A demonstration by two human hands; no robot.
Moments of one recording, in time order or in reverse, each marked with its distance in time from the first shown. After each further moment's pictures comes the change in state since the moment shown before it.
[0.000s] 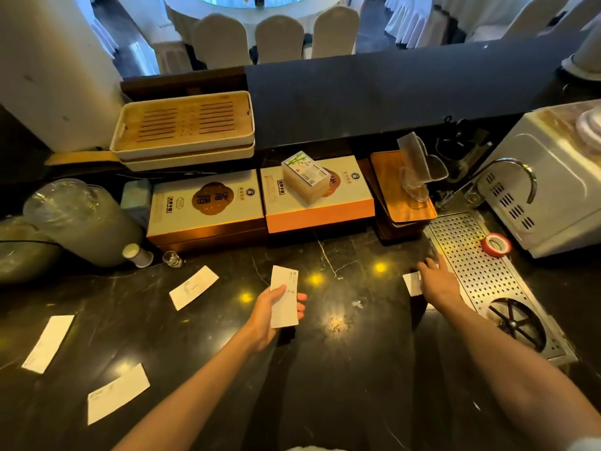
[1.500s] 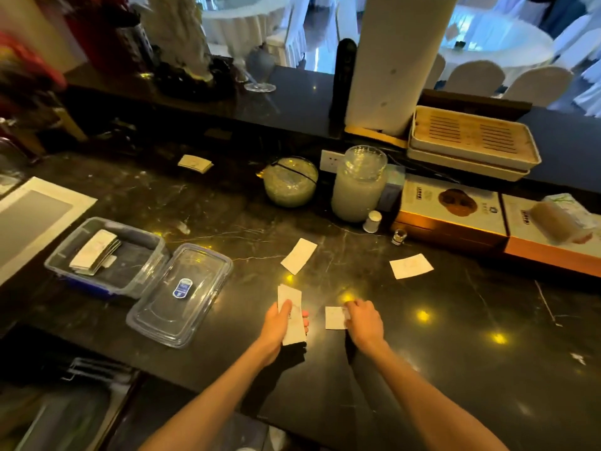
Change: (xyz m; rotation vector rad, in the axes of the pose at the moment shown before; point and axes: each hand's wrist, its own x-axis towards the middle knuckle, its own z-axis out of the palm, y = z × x) left_hand -0.281 -0.013 -0.418 -0.164 0.542 0.174; right_hand -0.318 -0.590 0.063 0.028 0.042 -0.639
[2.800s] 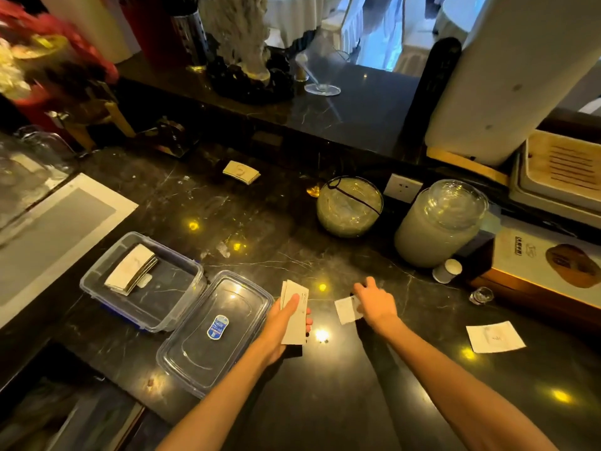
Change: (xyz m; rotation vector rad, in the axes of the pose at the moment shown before) left_hand 0.102 0.102 -0.087 -0.152 0.006 0.001; right_hand 0.197 -0.102 -0.033 -0.191 -0.123 -0.188
